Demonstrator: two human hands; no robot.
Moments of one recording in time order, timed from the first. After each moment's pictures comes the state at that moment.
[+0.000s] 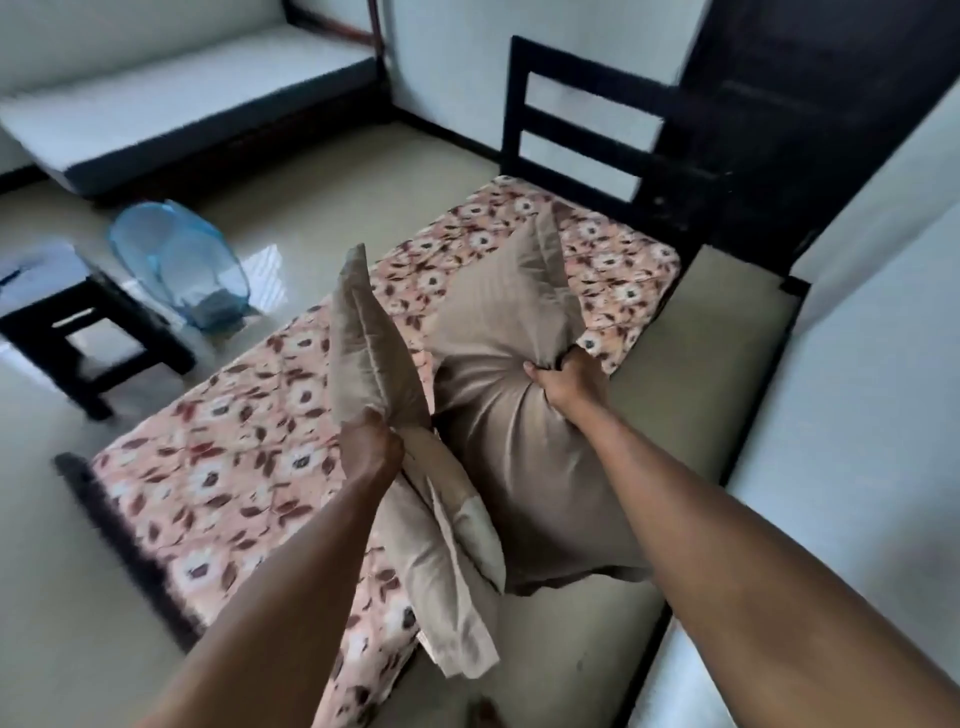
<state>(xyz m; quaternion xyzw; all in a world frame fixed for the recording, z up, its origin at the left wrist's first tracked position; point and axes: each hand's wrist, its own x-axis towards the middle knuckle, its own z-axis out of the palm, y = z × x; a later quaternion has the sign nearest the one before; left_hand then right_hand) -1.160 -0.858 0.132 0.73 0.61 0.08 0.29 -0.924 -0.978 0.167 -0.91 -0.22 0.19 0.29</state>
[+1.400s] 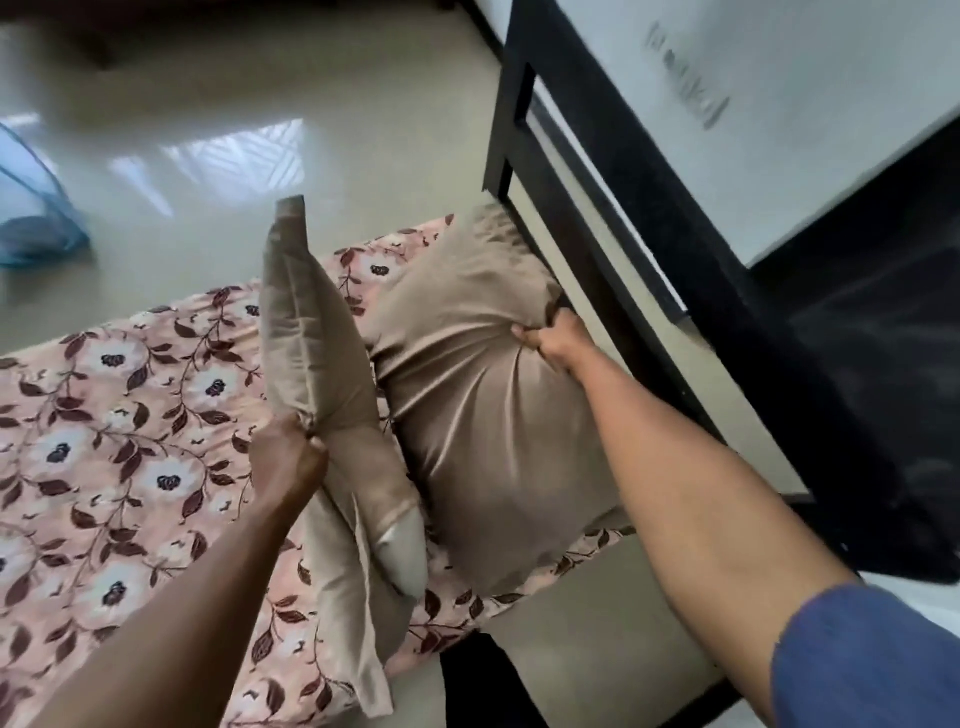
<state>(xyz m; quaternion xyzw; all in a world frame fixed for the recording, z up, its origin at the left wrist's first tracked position) -0.326 -0.473 0.001 0.61 0.74 0.11 0.26 0.037 -0.410 0.012 -0.81 -0.40 0.41 0.13</state>
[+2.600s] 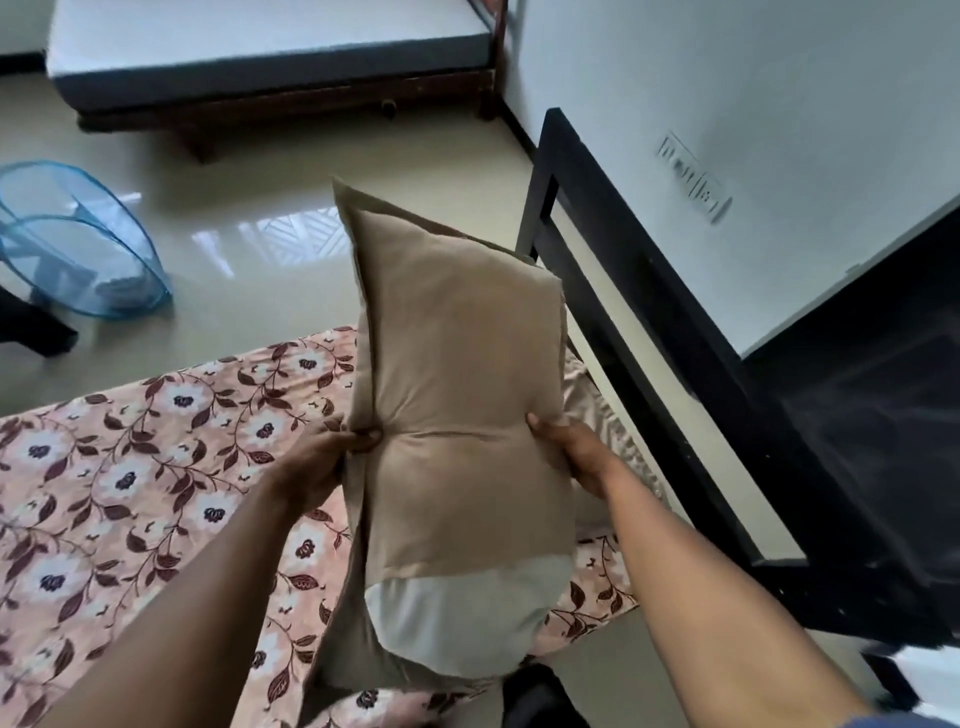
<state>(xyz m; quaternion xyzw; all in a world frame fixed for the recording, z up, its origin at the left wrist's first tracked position) -0.335 -0.449 0.089 0.32 0.54 0.28 0.72 0.023 -0.491 0.027 -0.63 -0.26 0.66 0.33</state>
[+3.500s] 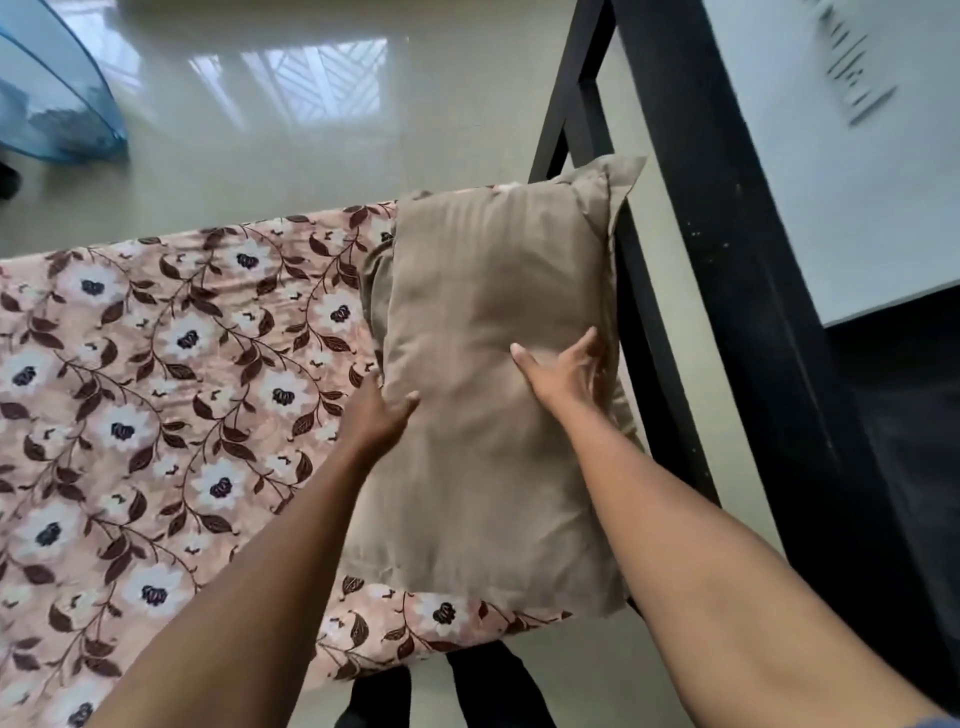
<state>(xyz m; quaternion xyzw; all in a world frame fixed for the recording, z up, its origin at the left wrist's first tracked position) -0.156 -0.398 -0.112 0.47 0.77 0.09 0.43 0.096 -0.355 -0.115 -0.84 -0.39 0.36 0.12</state>
